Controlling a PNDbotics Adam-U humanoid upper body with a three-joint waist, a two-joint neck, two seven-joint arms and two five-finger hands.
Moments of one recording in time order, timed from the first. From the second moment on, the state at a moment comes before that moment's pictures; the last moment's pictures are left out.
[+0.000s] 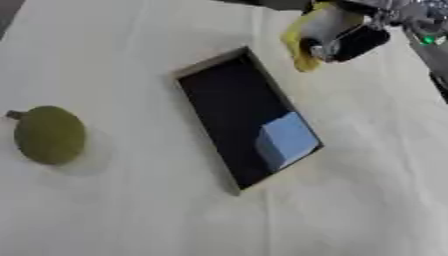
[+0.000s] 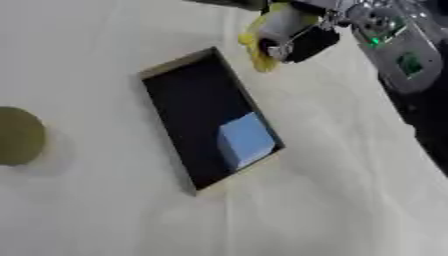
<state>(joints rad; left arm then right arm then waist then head) -0.35 0.40 0.40 -1.98 0.07 -0.38 0.12 -1.13 -0.68 0.33 -1.41 0.41 -0.06 0.56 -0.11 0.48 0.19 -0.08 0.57</state>
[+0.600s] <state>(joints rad) -0.38 0.39 0.40 -1.98 0.08 -0.38 0.12 -1.19 -0.54 0.40 -1.37 0.42 -0.06 0.64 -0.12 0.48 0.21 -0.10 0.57</state>
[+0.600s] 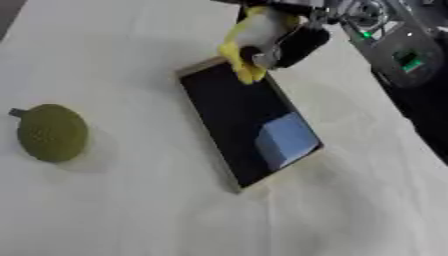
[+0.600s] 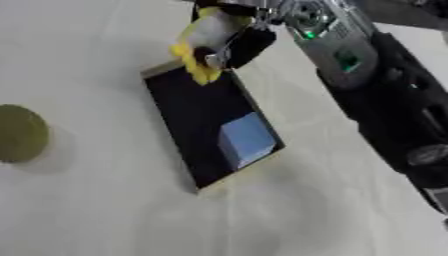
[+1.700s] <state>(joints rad) -0.39 0.39 0.40 -1.98 0.09 -0.37 0.12 -1.20 -0.49 0.40 -1.27 0.55 -0.19 0.72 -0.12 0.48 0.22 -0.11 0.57</state>
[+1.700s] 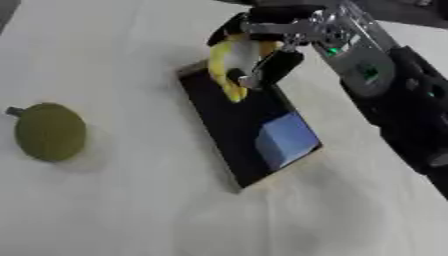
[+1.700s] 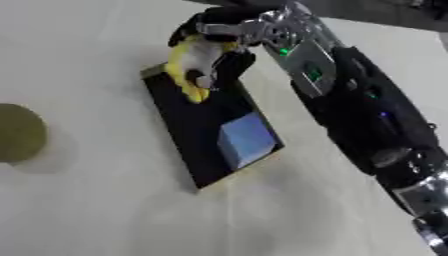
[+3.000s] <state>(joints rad) -0.39 0.38 0.40 -1.98 0.09 -0.37 0.11 -1.18 -0.51 0.38 -1.31 0.49 -0.13 0.70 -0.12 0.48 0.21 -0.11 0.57</state>
